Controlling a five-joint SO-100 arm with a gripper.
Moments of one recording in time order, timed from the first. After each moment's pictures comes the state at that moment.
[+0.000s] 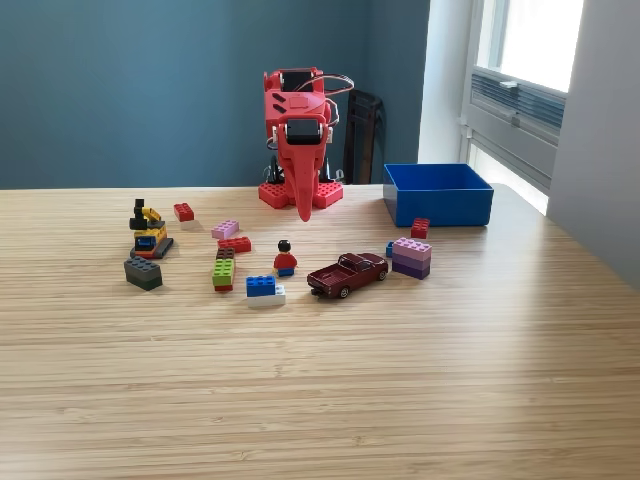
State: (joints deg) arm 0.2 194.6 178.9 48.2 0.4
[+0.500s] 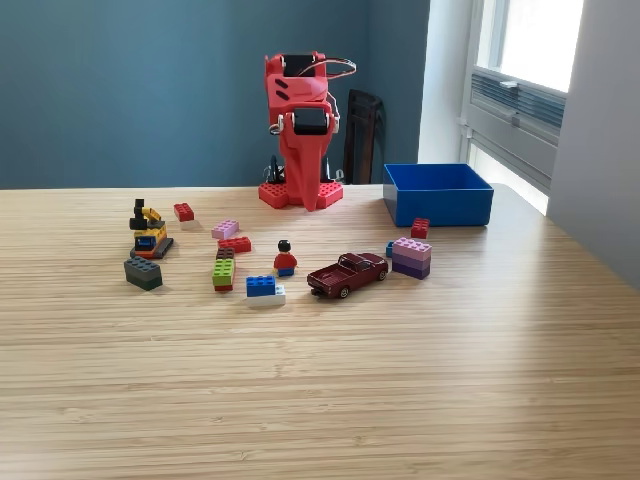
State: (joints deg) arm -2.6 178.2 163.7 55.5 -2.9
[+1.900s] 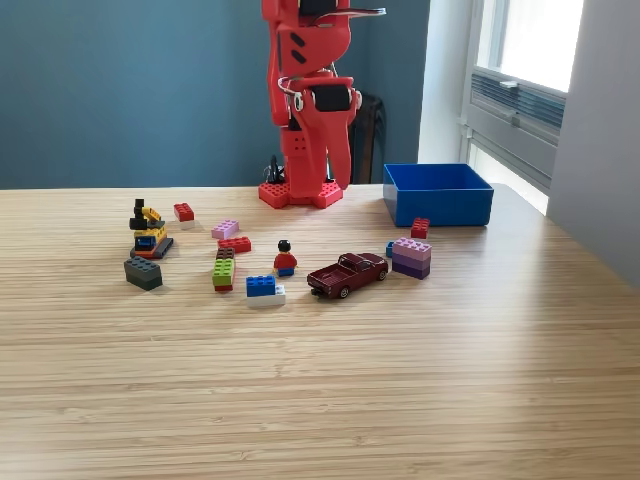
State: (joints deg) arm -7.3 119.4 116.8 76.9 -8.0
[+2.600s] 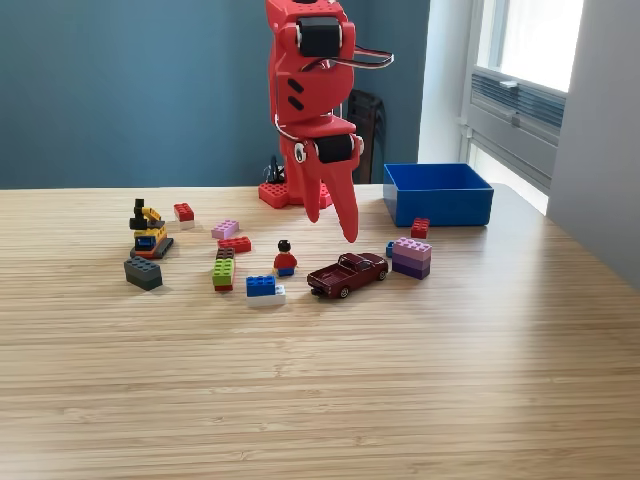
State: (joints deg) arm -4.2 90.4 99.0 75.1 -16.3
